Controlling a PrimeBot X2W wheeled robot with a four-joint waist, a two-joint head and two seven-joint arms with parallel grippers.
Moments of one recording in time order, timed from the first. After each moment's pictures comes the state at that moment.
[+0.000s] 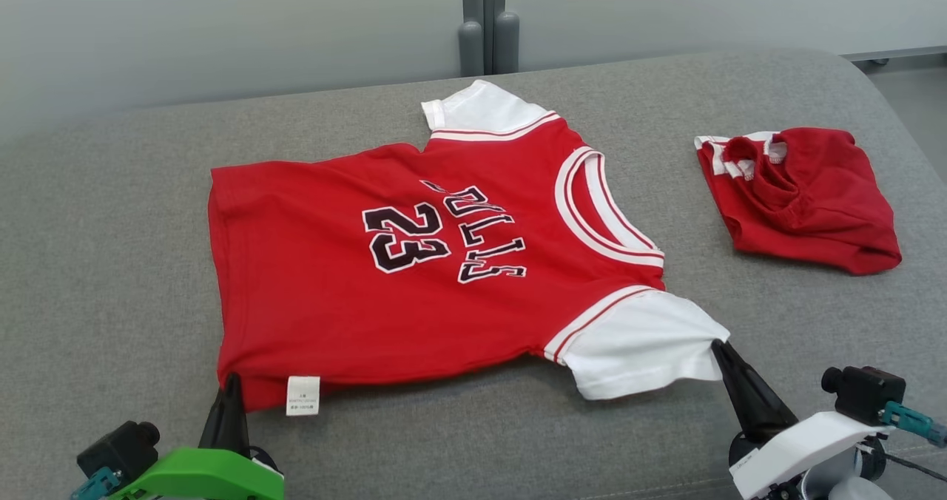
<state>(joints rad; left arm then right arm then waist) 0.04 0.05 -0.13 0.25 -0.79 0.05 -0.18 0.06 -0.26 0.38 0.26 0.74 0.12 -0.25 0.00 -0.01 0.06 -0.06</state>
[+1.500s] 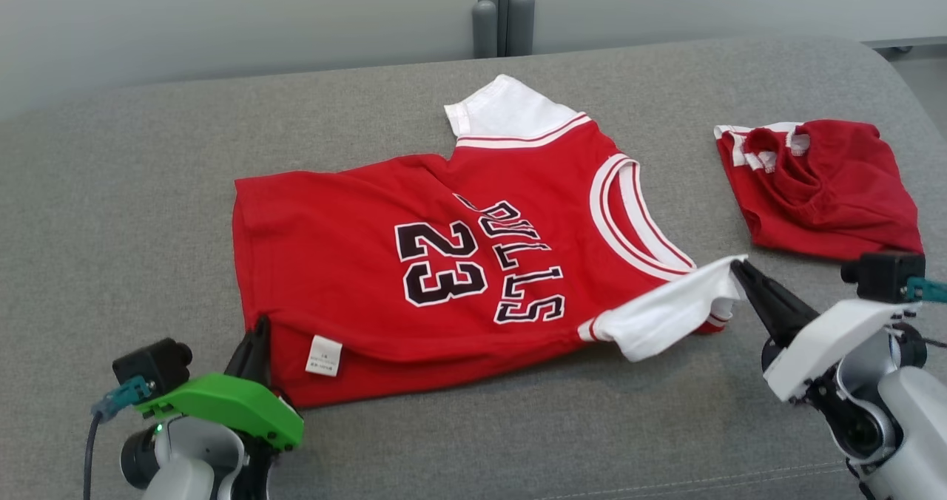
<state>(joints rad) -0.08 0.09 -0.22 0.26 -0.72 0.08 -0.04 -0.11 -0.41 0.38 0.22 0.79 0.12 0.01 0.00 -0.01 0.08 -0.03</state>
